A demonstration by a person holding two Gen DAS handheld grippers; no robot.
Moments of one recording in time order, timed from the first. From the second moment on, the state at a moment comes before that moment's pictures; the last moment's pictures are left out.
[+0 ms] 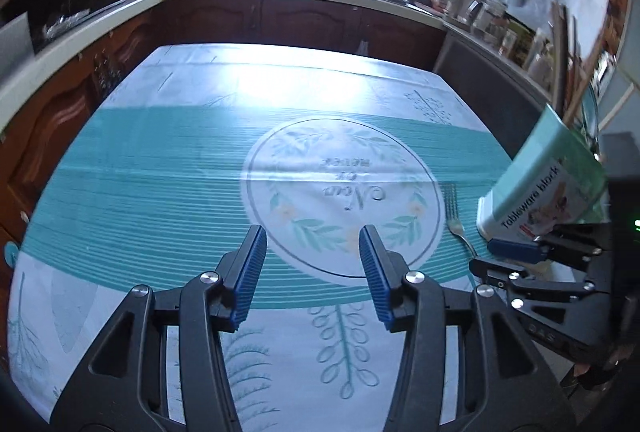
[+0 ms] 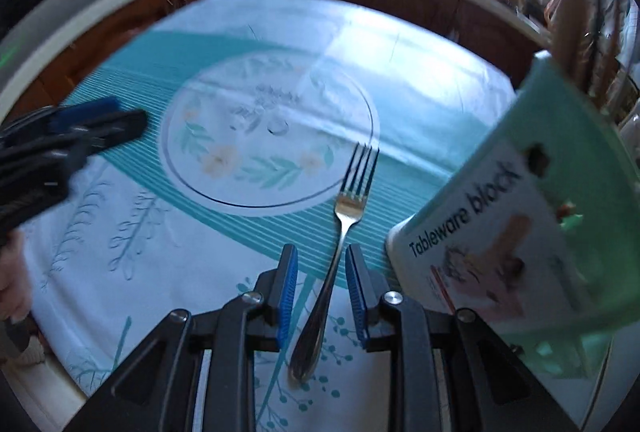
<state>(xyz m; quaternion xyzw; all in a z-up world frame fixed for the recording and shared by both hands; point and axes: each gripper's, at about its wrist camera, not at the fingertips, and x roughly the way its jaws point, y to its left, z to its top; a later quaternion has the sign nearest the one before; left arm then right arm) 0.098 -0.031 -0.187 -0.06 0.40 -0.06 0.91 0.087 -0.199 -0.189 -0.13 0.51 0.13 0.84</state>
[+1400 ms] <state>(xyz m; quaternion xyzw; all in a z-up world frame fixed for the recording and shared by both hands) 0.082 -0.096 -0.140 -0.02 0.37 -0.14 0.92 -0.024 -0.276 -0.077 0.04 0.15 0.13 0.98</state>
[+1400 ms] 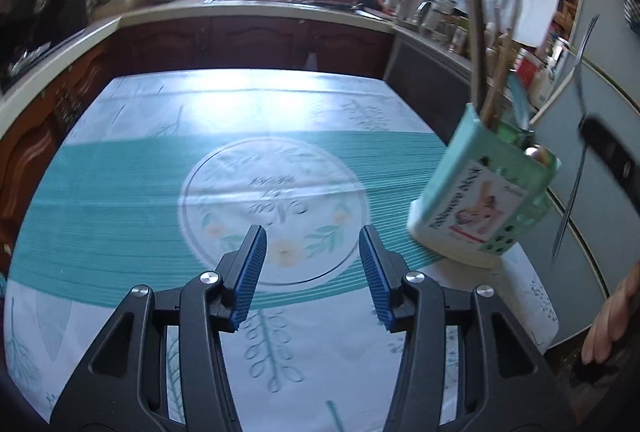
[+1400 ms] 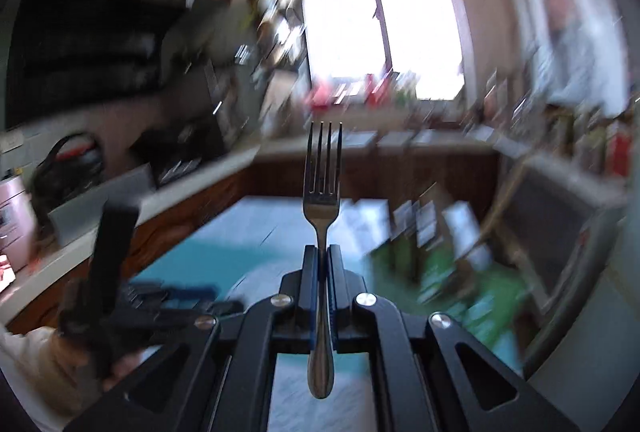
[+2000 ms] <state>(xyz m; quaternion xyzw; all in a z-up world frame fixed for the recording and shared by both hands) 0.095 -0.127 -0.124 -0.02 0.38 -0.13 0.92 -0.013 -0.341 -0.115 0.04 0.04 0.00 1.00</state>
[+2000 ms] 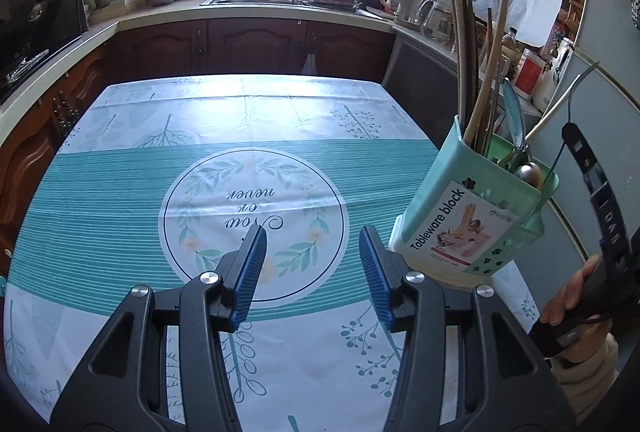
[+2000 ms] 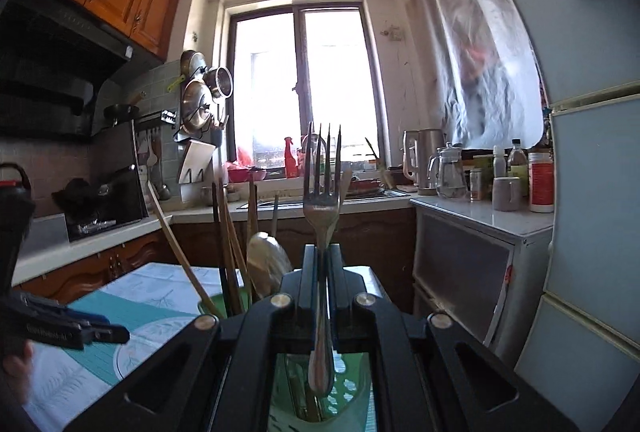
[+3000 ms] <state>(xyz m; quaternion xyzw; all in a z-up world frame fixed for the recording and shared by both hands) 0.053 -0.087 -0.114 -0.01 0.37 -0.06 0.93 -0.029 -0.254 -0.113 0.04 0.21 0.15 0.97</state>
